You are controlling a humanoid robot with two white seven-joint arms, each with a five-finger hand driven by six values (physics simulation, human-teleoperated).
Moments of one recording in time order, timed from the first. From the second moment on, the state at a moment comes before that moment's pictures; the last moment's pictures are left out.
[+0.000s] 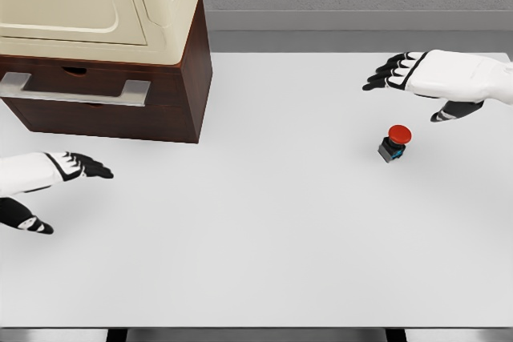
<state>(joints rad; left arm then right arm) -0.07 1.26 -0.35 -1.71 0.08 -0.61 -0.47 -0.71 -0.96 0.56 -1.54 0.30 -0.61 0.61</state>
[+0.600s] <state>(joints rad) -0.39 1.26 -0.47 -1.75 0.53 -0.49 -0.61 -0.73 -0.98 0.63 -1.50 0.34 -0.61 0.61</state>
